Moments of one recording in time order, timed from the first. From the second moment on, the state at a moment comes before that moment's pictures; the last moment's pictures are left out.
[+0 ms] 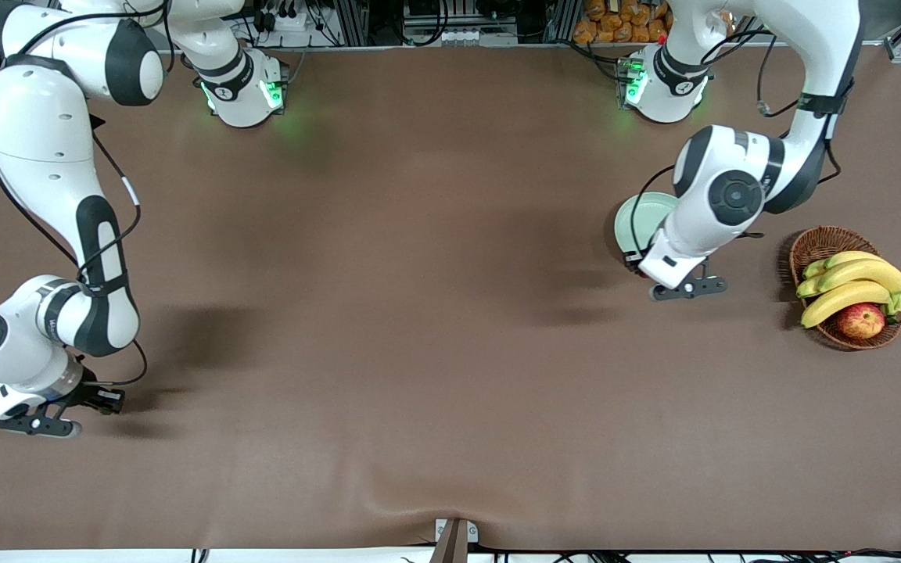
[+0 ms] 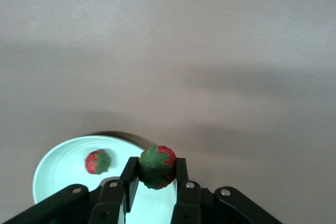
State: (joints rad) left arm -0.20 0.18 -0.07 -2.24 0.01 2.31 -0.40; right arm 0.06 0.89 -0.31 -1.43 0.25 2.48 -0.20
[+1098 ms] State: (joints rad) left arm -0.17 0.17 -0.08 -2.41 0.01 2.43 -0.39; right arm 0.57 0.79 -0.30 -1.42 0.34 2.22 0.63
